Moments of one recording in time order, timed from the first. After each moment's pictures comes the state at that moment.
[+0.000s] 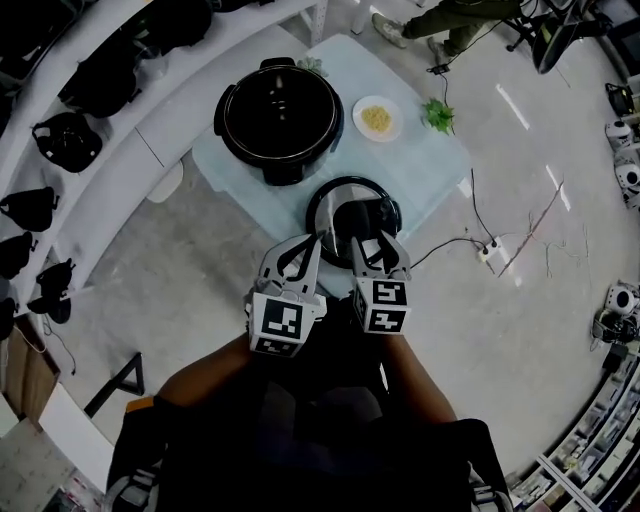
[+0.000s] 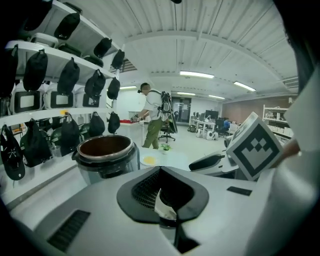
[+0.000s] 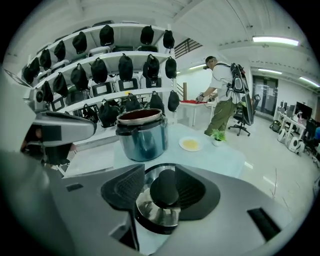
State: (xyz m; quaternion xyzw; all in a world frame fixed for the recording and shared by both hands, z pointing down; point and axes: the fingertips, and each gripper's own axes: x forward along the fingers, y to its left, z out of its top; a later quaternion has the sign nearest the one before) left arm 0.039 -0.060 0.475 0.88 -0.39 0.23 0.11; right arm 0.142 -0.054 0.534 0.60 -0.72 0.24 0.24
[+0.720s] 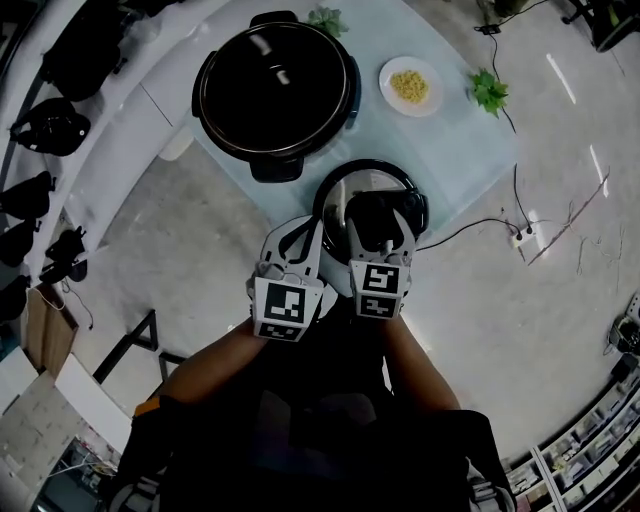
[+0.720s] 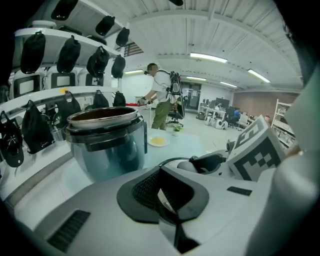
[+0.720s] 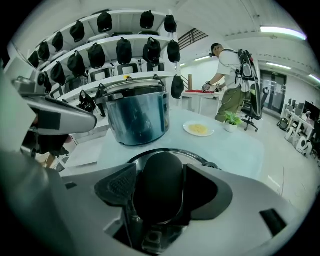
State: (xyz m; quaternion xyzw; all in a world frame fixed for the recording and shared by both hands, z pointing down) left arm 0.052 -0.108 0.578 0.85 -0.42 0.29 0.16; right arm 0.143 -0.103 0.645 0.57 -0.73 0.26 0.27
